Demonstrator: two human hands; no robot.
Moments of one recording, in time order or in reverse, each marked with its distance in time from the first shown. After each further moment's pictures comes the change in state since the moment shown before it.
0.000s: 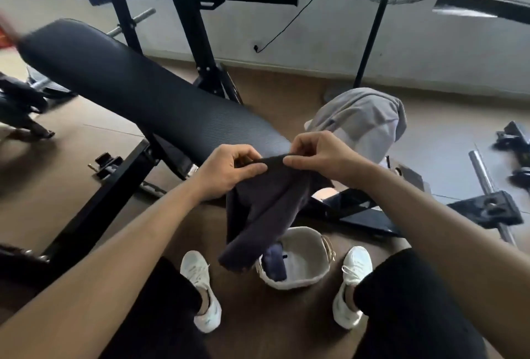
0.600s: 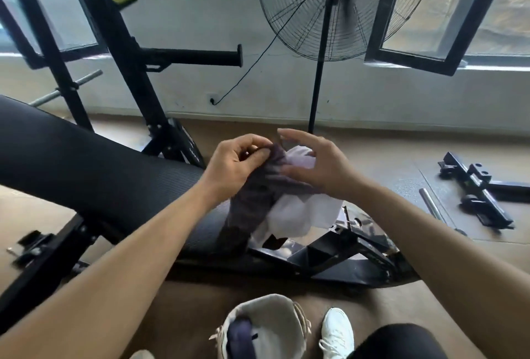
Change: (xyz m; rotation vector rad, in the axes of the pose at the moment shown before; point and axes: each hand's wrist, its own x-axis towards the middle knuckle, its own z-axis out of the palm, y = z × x) left_hand 0.151 0.056 0.071 -0.166 0.136 0.226; right_hand 0.008 0.039 -0.110 -0.381 0.383 -0.065
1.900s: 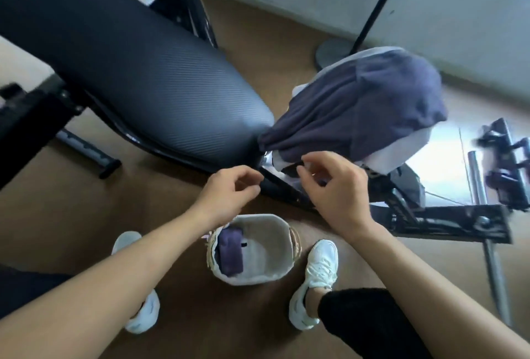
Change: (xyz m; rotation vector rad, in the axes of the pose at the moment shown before) left_hand -0.200 -0.193 0.025 0.051 -0.011 -0.725; right_hand -0.088 0.073 0.196 -0.164 0.080 0.007
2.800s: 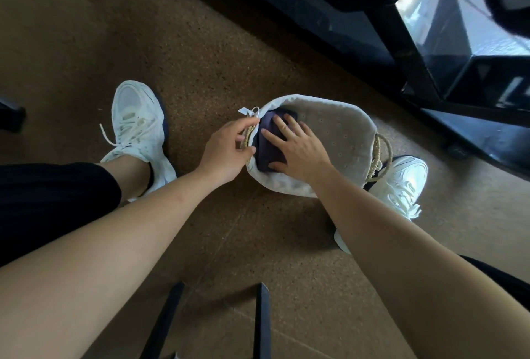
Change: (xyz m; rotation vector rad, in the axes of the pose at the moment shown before) left_hand 0.017 -0.295 0.093 0.113 0.005 -0.440; right_hand -0.169 0.187 0.361 -0.507 -1.195 -0.378
